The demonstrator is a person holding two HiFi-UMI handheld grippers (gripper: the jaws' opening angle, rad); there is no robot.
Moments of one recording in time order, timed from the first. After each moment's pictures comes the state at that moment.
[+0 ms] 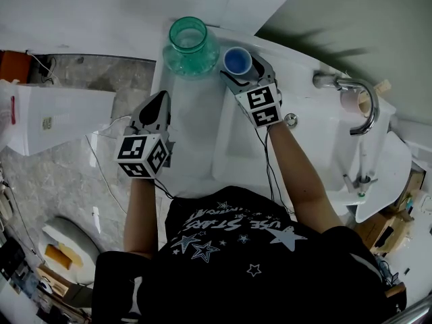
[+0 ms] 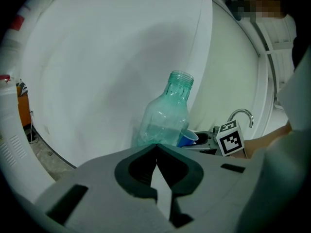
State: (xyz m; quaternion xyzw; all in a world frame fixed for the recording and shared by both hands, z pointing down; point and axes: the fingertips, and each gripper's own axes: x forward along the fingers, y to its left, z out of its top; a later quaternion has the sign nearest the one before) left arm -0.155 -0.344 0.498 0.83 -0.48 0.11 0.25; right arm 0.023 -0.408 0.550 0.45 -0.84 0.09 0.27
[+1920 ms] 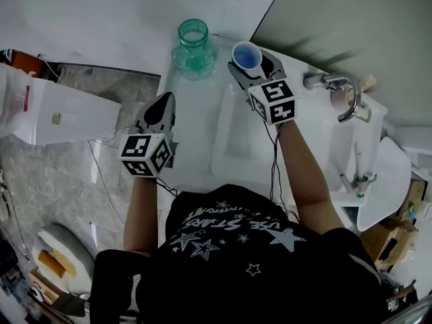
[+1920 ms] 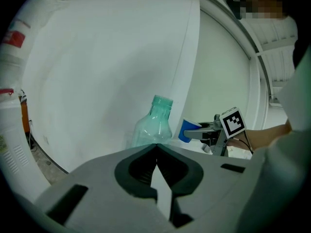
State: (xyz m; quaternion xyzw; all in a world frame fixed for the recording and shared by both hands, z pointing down) left arm -0.149 -0.310 0.439 0.85 -0.48 0.07 0.20; right arm 0.031 -0.391 0.434 0.47 -0.86 0.06 0.20
